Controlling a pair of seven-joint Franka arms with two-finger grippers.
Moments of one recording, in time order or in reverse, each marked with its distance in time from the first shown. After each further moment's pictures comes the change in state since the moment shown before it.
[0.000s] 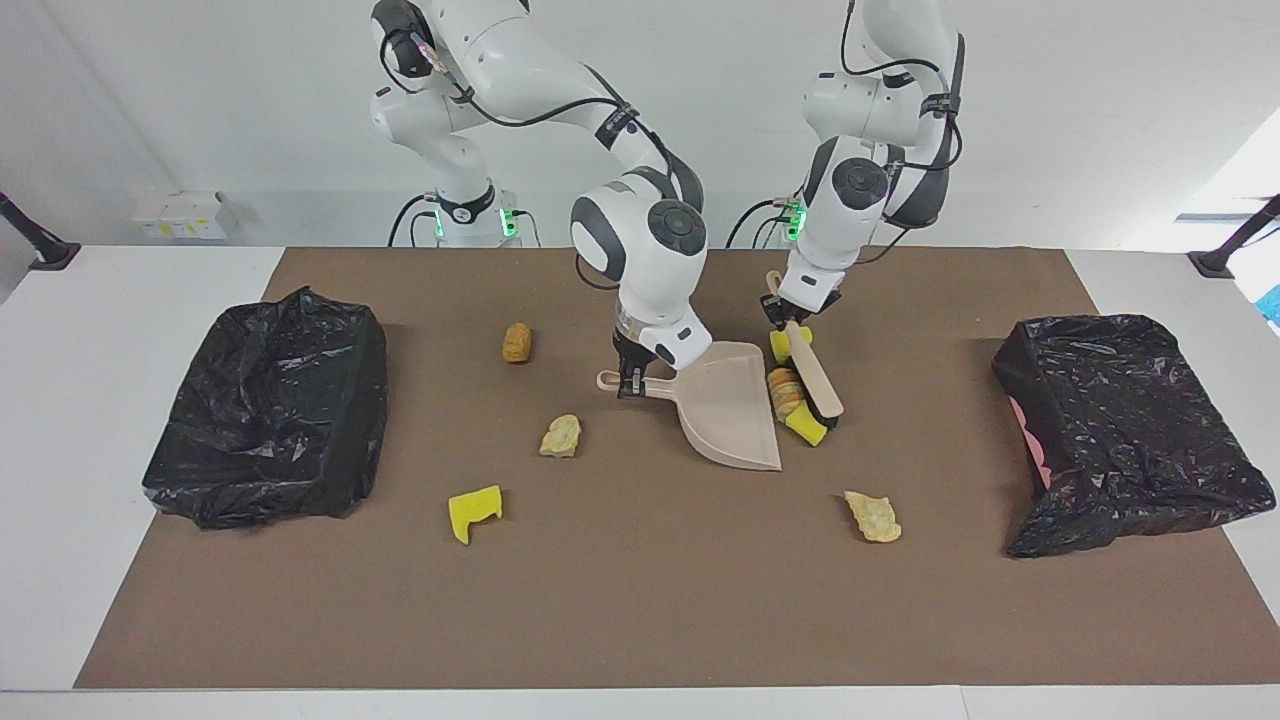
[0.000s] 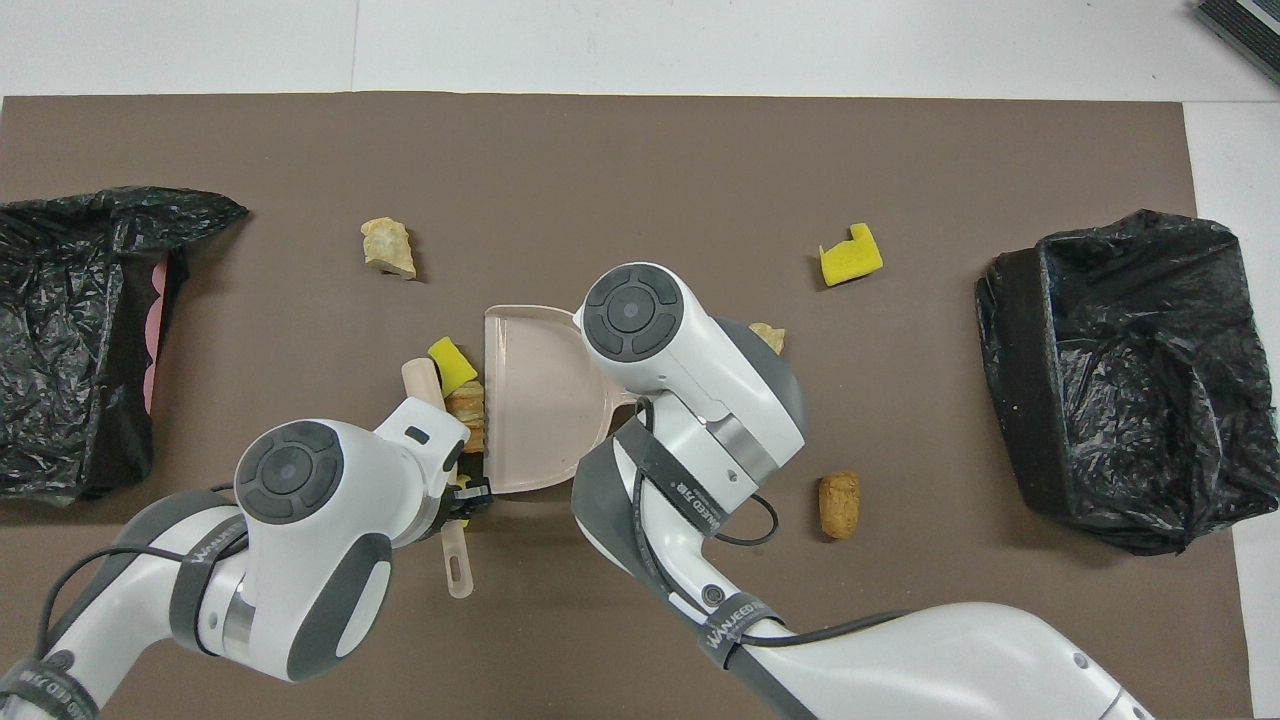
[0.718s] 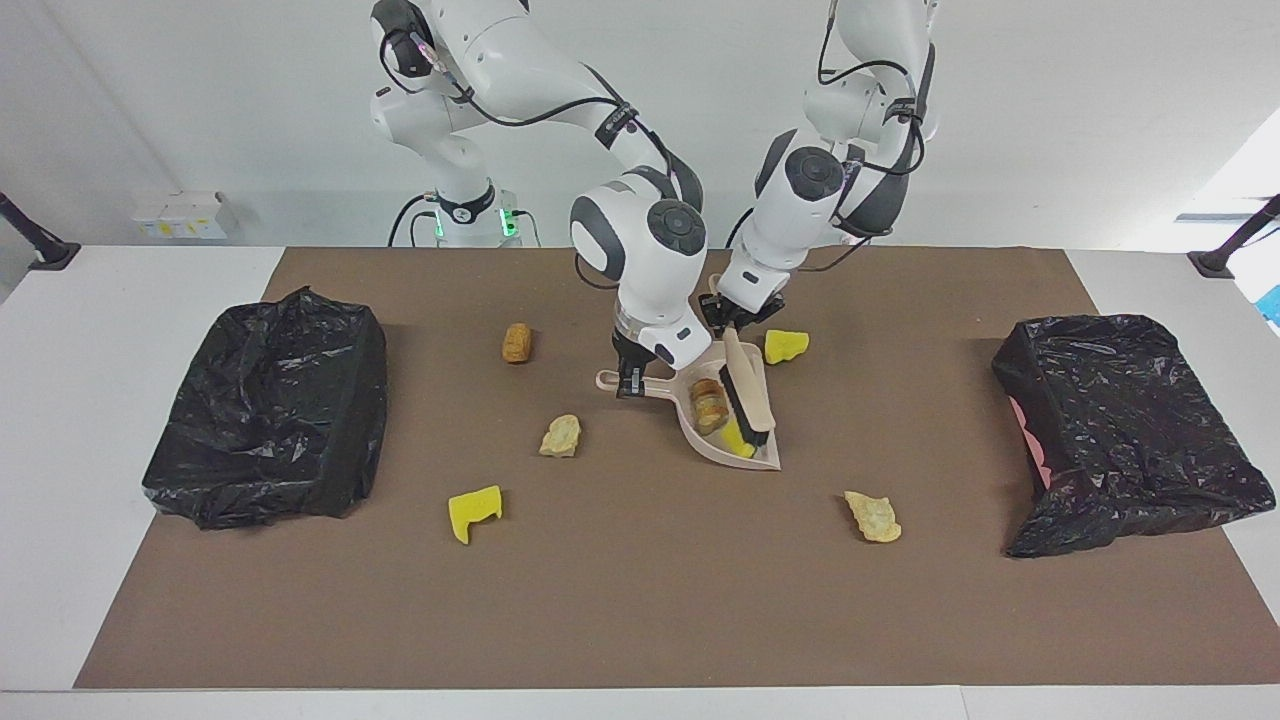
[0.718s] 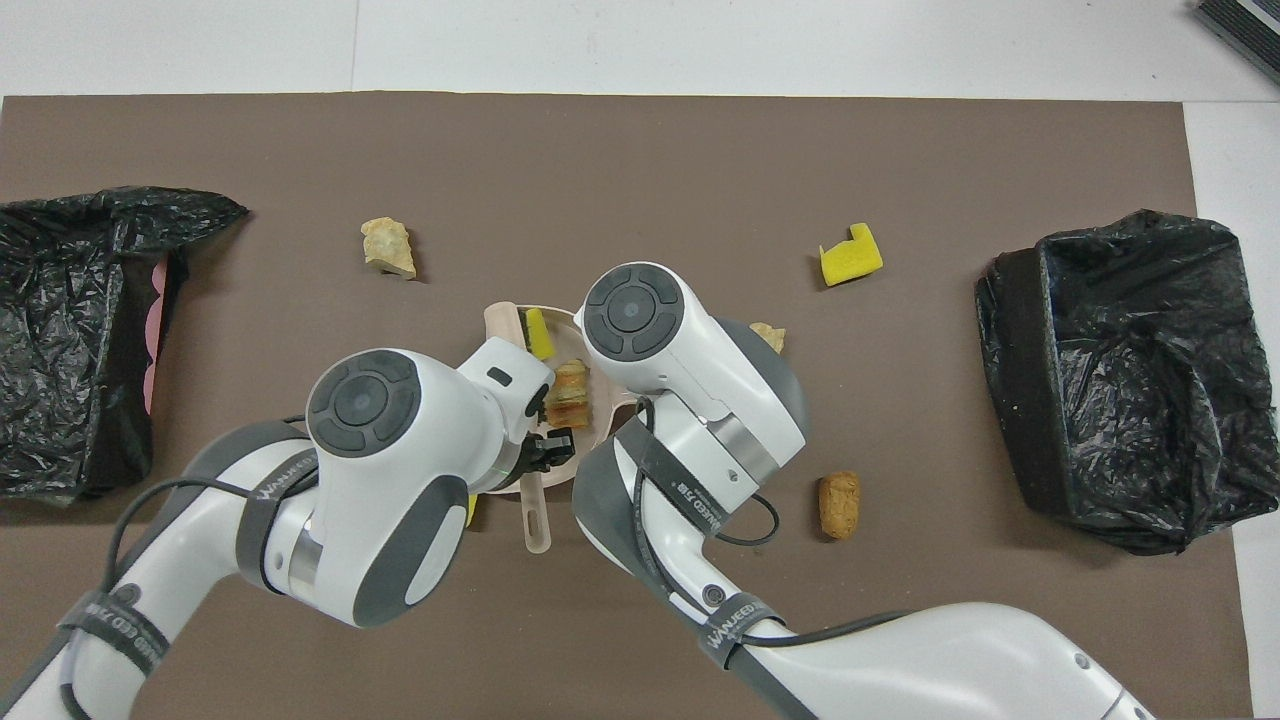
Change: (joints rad) left arm -0.065 0.123 0.022 0.273 -0.034 -0.085 -0.002; right arm 0.000 -0.001 0.000 0.000 0.000 -0.004 0.000
